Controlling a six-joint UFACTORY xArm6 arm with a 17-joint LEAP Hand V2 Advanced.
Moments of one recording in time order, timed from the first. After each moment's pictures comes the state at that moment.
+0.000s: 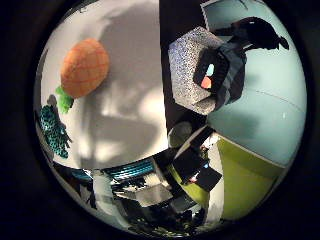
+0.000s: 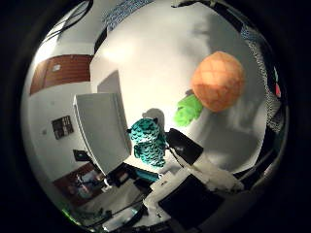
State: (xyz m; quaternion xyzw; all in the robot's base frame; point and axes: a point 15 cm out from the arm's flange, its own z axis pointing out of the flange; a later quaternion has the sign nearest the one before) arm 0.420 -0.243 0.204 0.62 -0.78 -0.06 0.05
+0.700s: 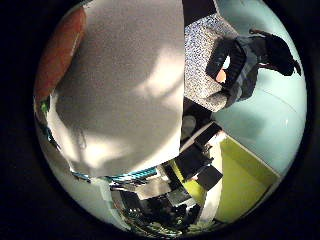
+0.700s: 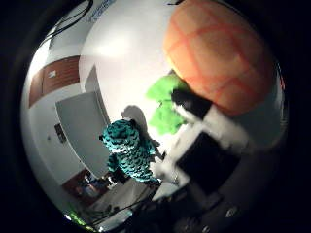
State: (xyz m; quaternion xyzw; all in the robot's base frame) arm 0.404 -0.254 0.147 0.62 -0.77 -0.11 0.08
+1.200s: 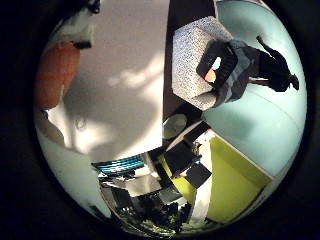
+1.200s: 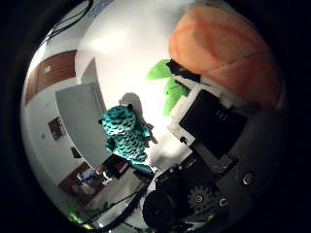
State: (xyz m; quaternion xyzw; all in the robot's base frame) arm 0.399 -0.256 0.226 0.63 -0.77 -0.06 0.09
